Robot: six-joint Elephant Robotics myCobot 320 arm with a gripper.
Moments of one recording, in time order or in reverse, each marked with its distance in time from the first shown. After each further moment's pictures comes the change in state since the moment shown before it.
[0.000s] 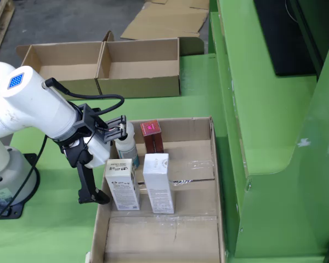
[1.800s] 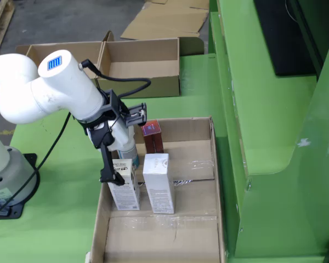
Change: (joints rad) arm 0.190 -0.166 0.146 -0.061 -0.063 0.179
